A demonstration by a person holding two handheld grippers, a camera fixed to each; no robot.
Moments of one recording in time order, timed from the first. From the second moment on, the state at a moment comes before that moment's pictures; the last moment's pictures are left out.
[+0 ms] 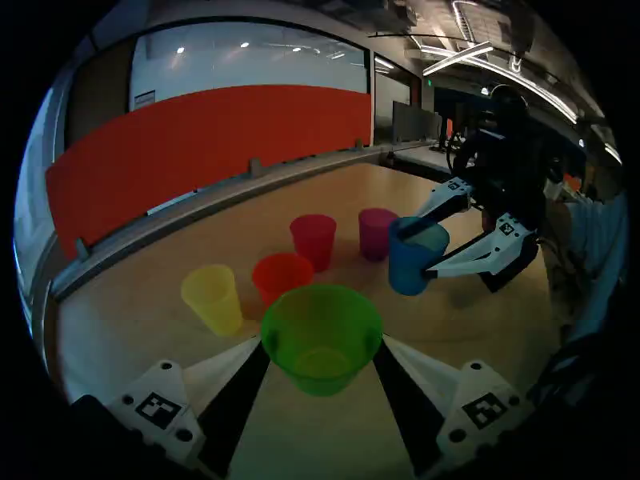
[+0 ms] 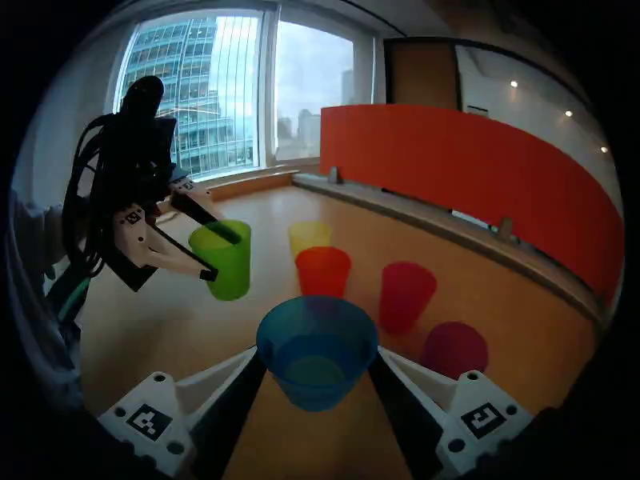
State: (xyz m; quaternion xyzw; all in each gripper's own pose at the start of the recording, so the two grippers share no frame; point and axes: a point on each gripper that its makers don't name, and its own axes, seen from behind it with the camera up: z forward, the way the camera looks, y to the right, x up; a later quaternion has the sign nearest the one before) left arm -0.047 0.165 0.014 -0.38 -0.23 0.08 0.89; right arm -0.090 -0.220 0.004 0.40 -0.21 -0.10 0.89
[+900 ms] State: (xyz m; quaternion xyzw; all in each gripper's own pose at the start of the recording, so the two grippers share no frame) left arm 0.070 0.178 -0.006 -0.37 -0.08 0.01 0.92; right arm 0.029 -0.222 -0.027 0.39 -0.08 -0.08 0.92
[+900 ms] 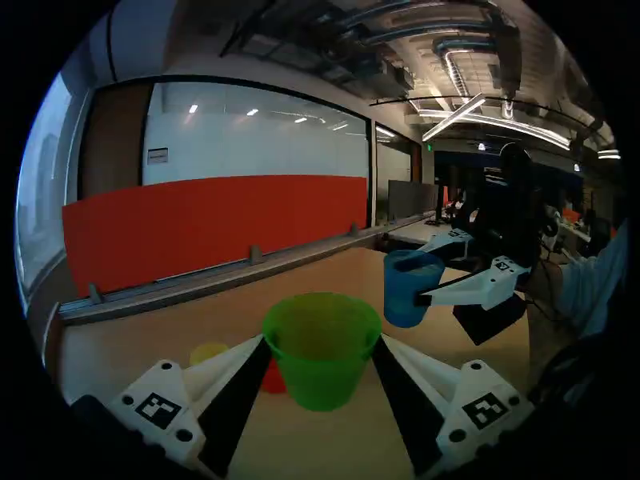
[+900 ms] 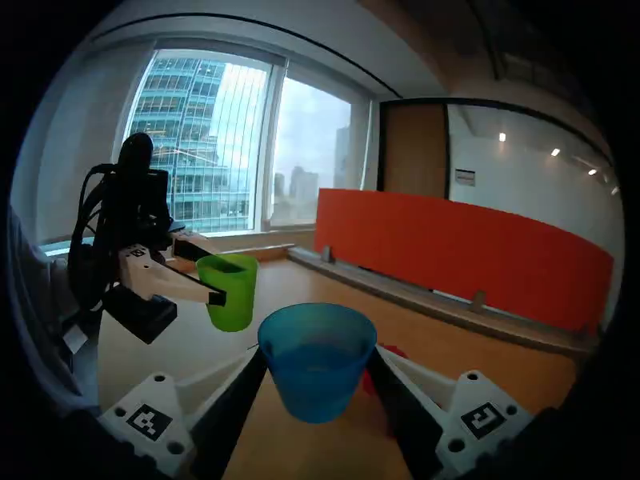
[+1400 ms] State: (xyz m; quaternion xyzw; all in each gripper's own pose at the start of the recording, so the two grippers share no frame) left arm 0.099 0.182 -0.013 -0.38 -0.03 -0.01 0.93; right arm 0.057 -0.227 -0.028 0.39 -0.05 -0.08 0.92
